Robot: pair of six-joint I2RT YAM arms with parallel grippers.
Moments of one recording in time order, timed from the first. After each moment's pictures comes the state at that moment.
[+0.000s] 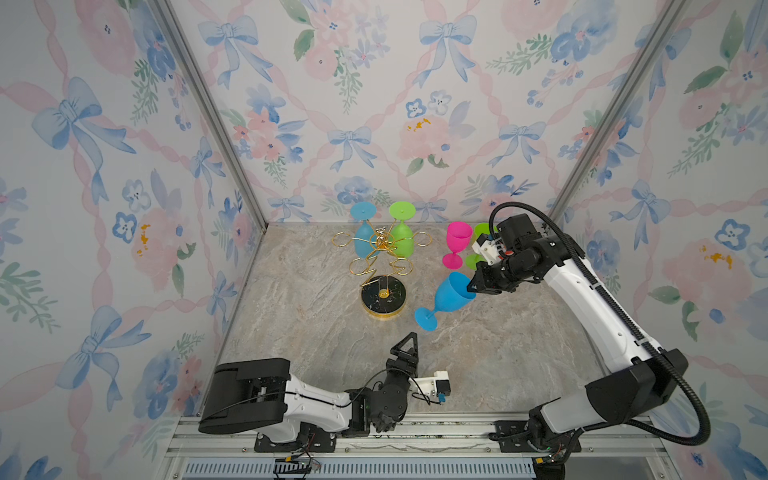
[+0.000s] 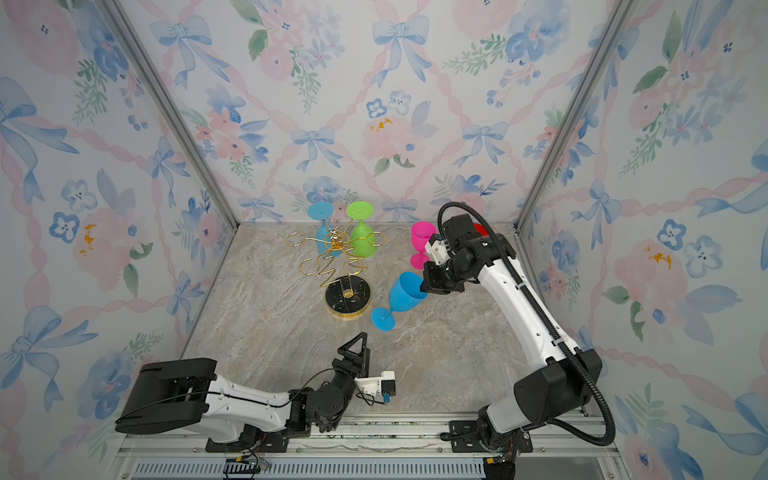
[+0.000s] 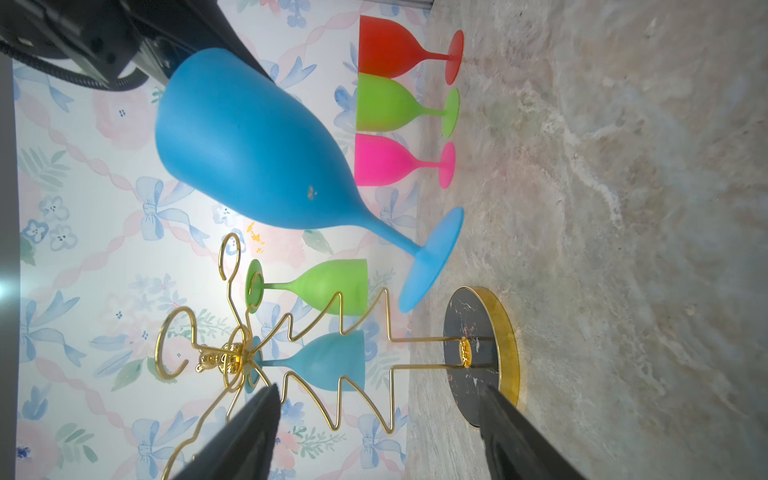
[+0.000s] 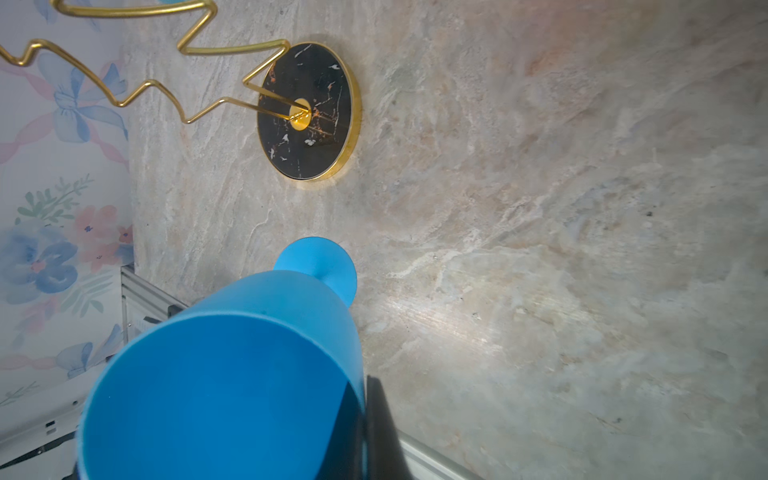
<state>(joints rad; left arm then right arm) -1.50 1.41 0.38 0.92 -1.11 1.32 0.33 1.50 1.61 -1.27 -0.35 0.27</state>
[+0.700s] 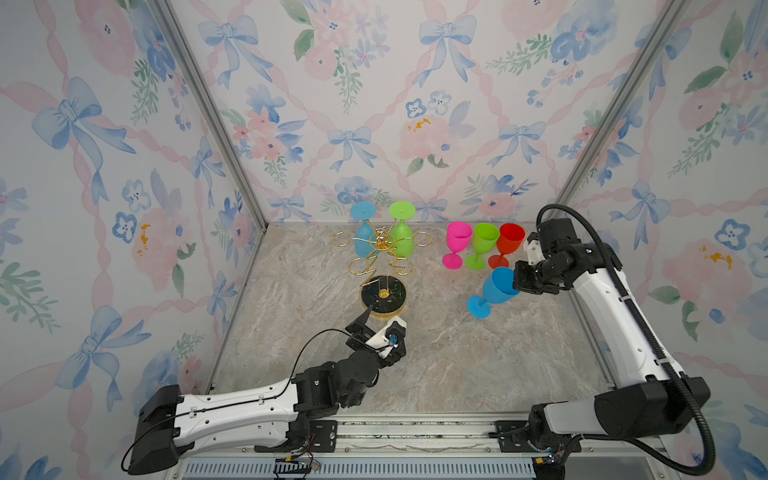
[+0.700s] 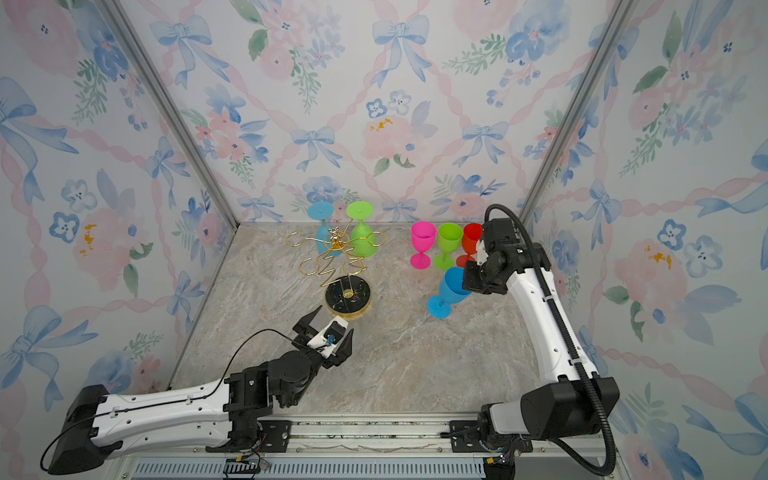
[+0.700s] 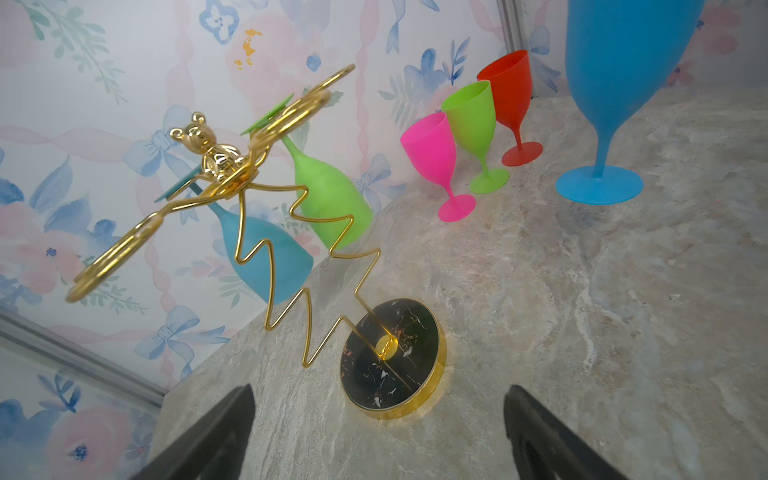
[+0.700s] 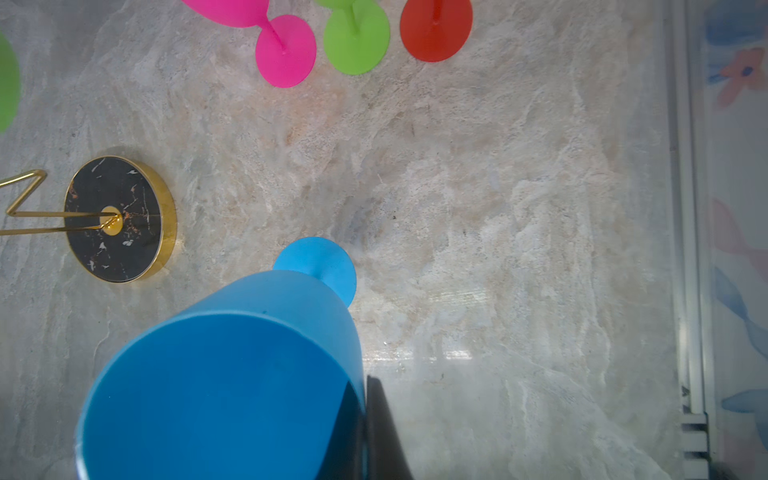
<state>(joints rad) -1.26 0.82 0.50 0.07 -0.88 0.26 0.09 1.39 1.52 -1.26 -0.03 0.25</state>
